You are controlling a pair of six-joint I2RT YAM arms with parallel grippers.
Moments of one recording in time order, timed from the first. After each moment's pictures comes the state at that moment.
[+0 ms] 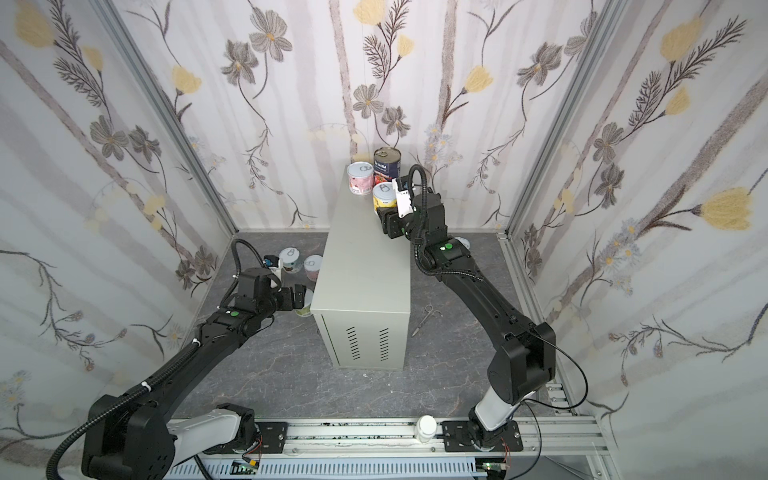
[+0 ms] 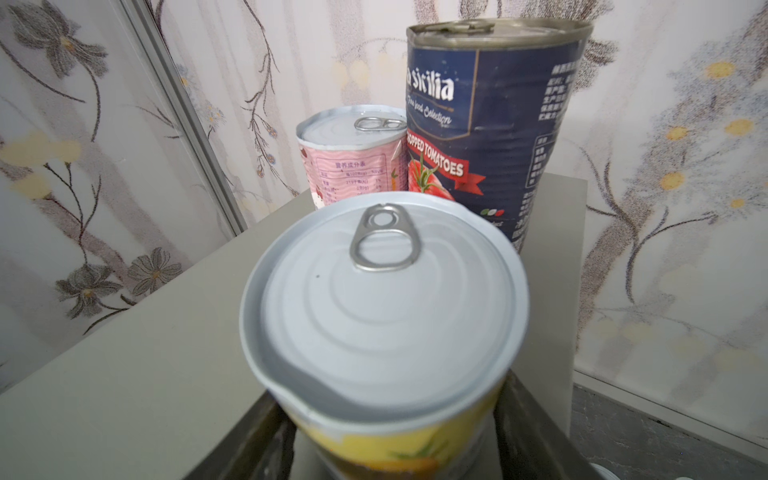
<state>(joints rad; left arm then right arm) -0.26 1.17 0.78 -0.24 -0.06 -0.18 0.47 1.65 1.59 -0.12 -0.05 0.05</state>
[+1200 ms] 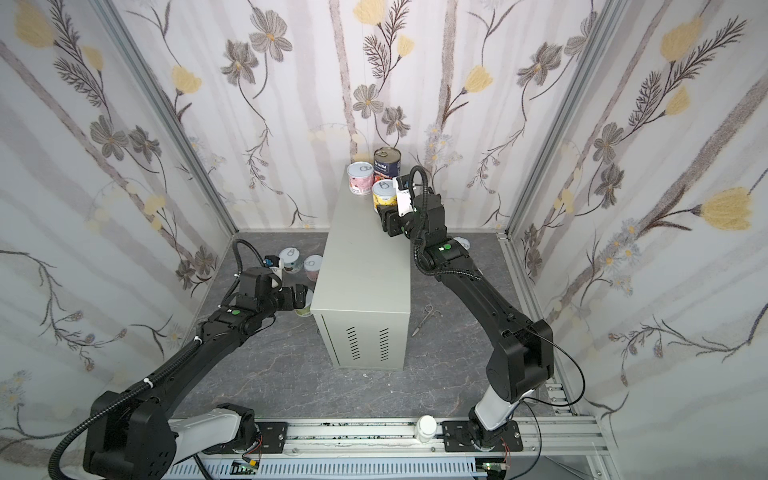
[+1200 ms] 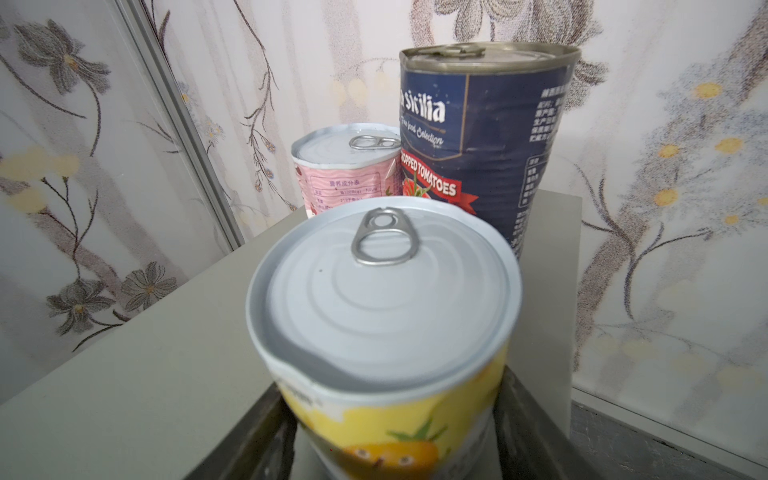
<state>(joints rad) -0.26 1.20 0.79 -0.25 -0.04 -0.22 0.47 1.66 1.57 -0.05 -0.05 0.05</state>
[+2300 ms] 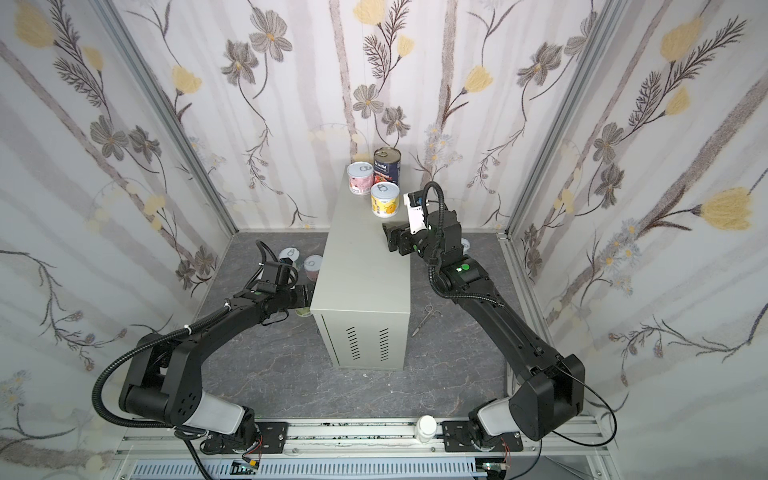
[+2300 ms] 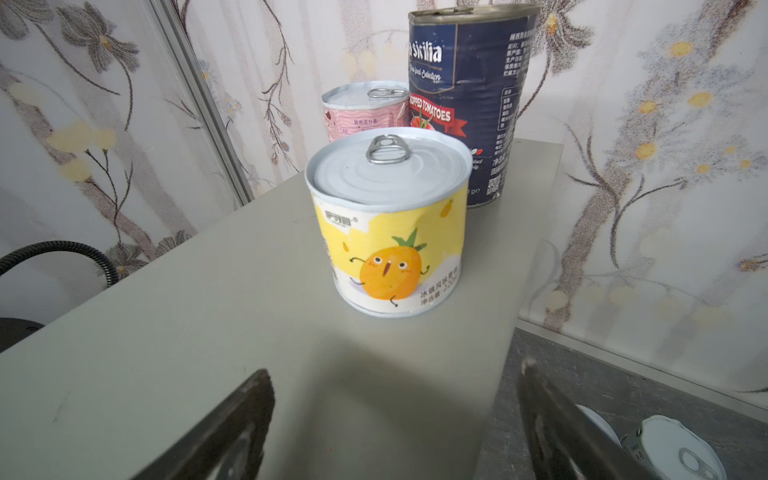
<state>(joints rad) -0.26 1.51 0.90 -0.28 0.01 -0.34 0.47 1.40 1.36 -0.12 -0.07 0.06</state>
